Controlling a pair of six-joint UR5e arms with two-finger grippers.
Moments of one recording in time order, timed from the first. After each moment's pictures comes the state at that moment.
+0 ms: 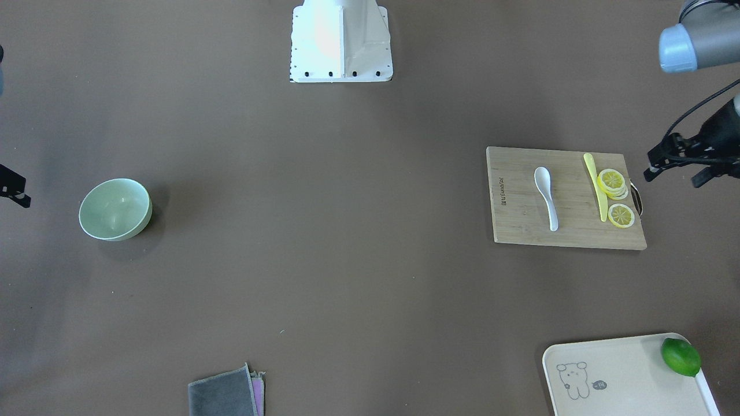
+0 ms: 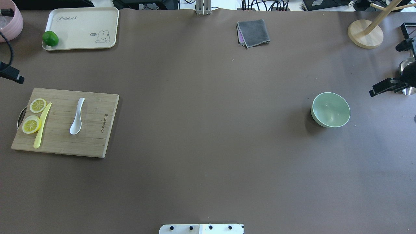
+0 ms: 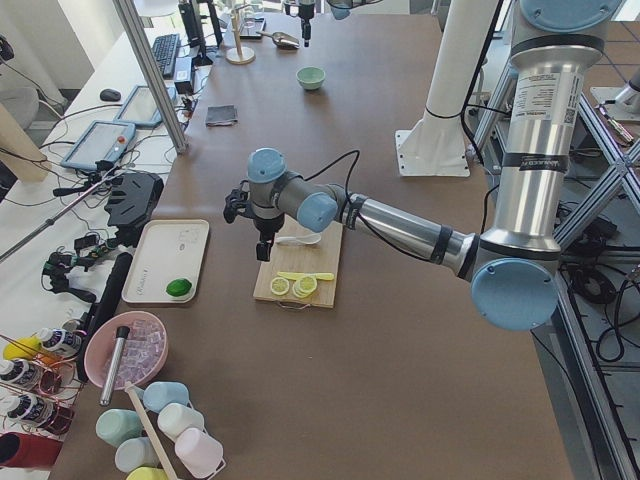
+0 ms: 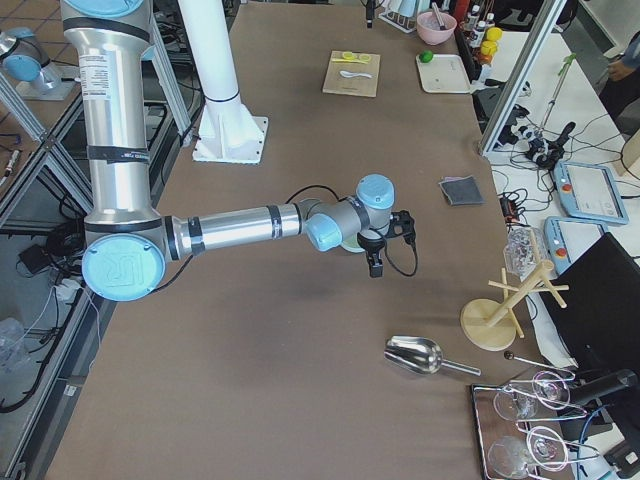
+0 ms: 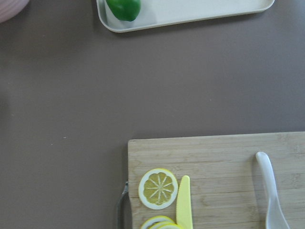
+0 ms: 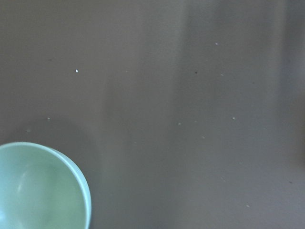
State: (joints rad) left arm -1.18 -1.68 -1.80 -1.76 -2.27 -0.49; right arm 1.14 -1.52 1.68 -1.22 2.25 0.47
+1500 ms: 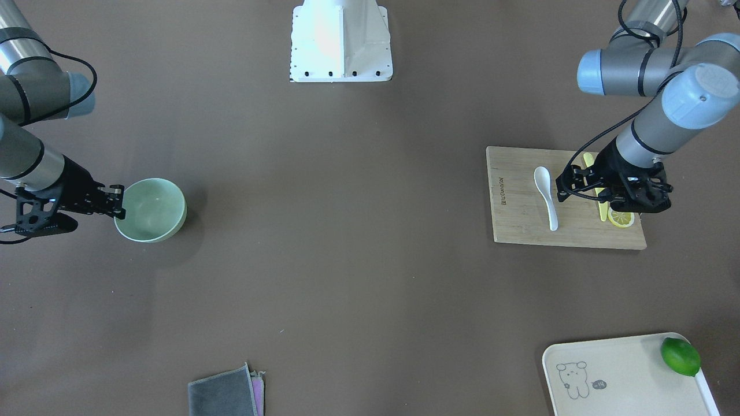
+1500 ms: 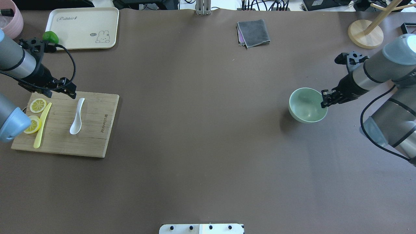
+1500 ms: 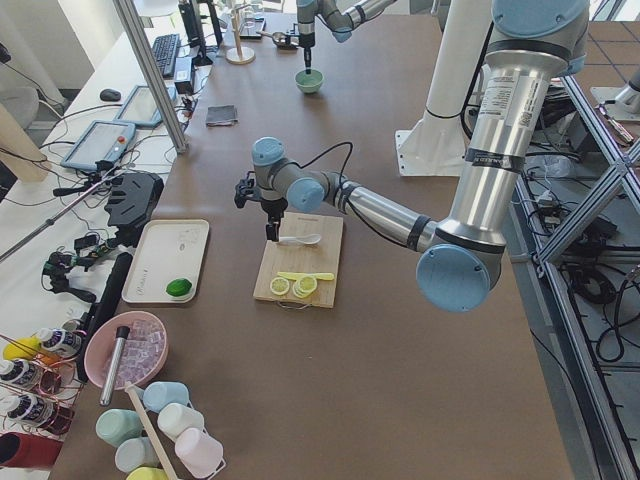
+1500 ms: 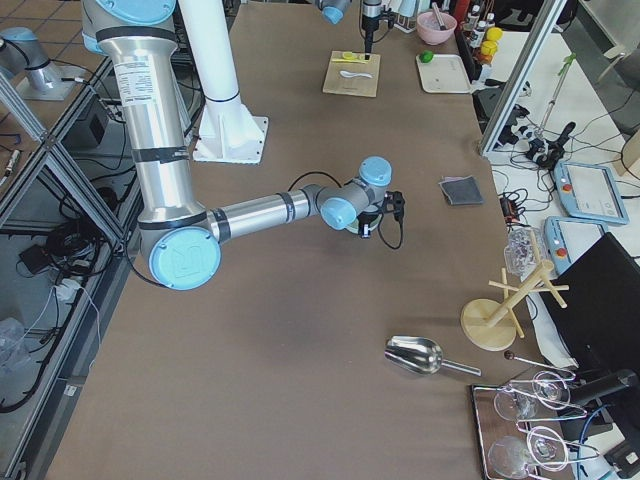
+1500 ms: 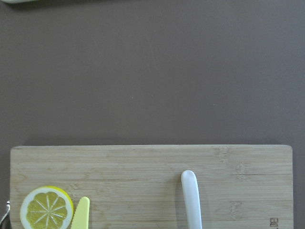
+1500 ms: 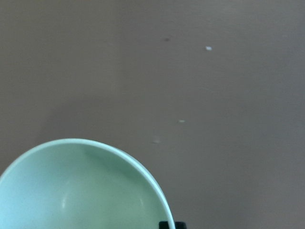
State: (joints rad) left arm -0.97 -1.79 -1.71 -1.77 -2.20 -0.74; right arm 0.92 -1.36 1.62 -1.14 2.28 0.89
